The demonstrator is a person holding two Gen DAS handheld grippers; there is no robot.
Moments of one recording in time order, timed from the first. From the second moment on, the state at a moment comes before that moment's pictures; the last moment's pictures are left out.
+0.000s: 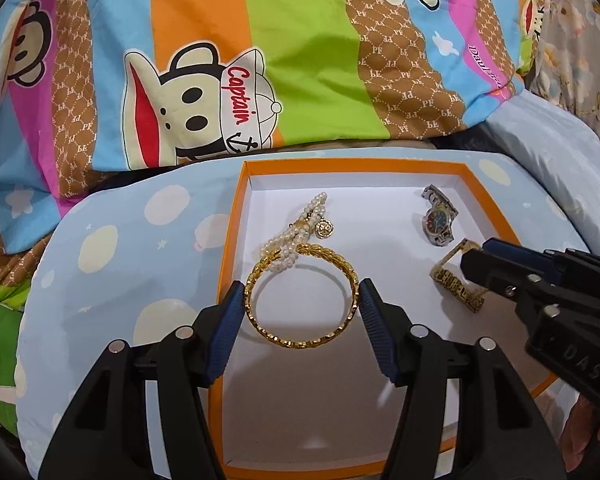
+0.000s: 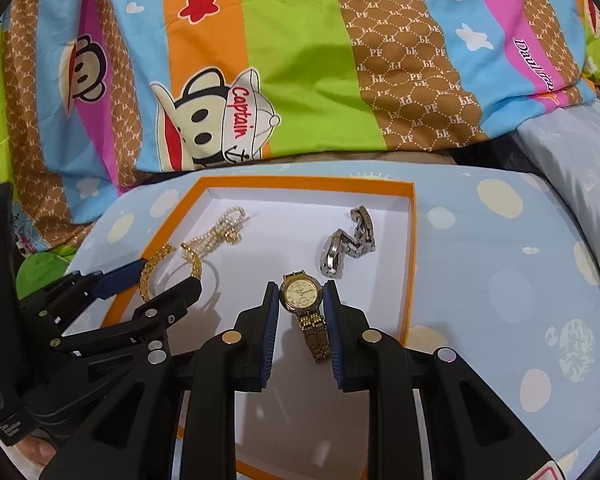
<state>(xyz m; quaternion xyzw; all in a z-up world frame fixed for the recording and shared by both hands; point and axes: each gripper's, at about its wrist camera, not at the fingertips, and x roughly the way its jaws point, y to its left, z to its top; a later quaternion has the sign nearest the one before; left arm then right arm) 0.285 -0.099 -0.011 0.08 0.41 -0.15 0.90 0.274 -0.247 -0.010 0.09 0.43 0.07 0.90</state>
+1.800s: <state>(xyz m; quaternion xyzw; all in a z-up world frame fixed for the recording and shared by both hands) 0.106 0.004 -0.013 0.04 0.42 -0.16 0.89 0.075 -0.266 -0.004 0.09 0.37 0.04 0.93</state>
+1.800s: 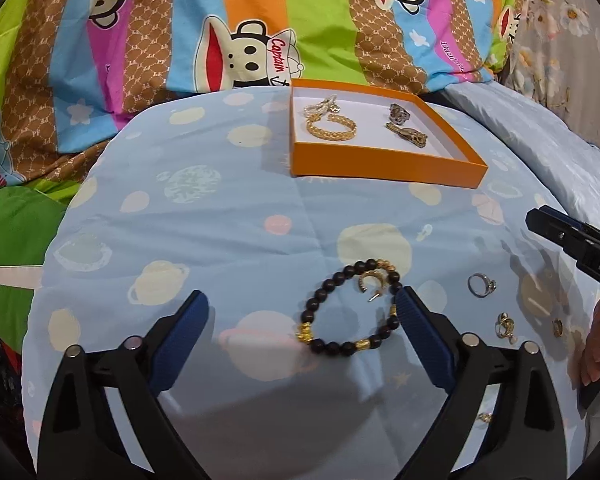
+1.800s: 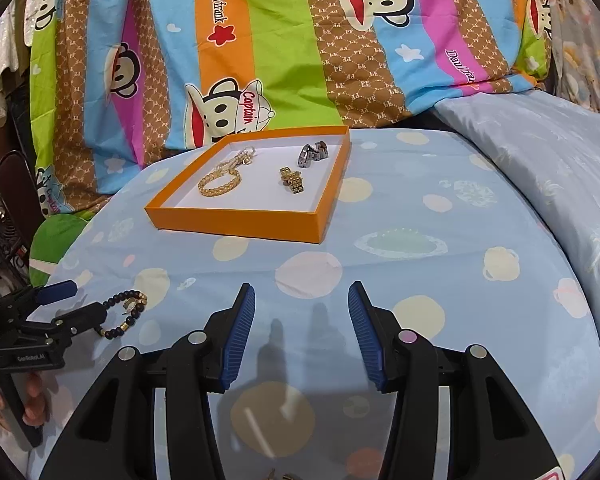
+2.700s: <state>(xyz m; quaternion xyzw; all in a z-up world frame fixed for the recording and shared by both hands) 0.098 -0.004 -0.011 0.03 0.42 -0.22 0.88 0.072 -0.235 -0.004 0.05 0.38 0.11 0.92</state>
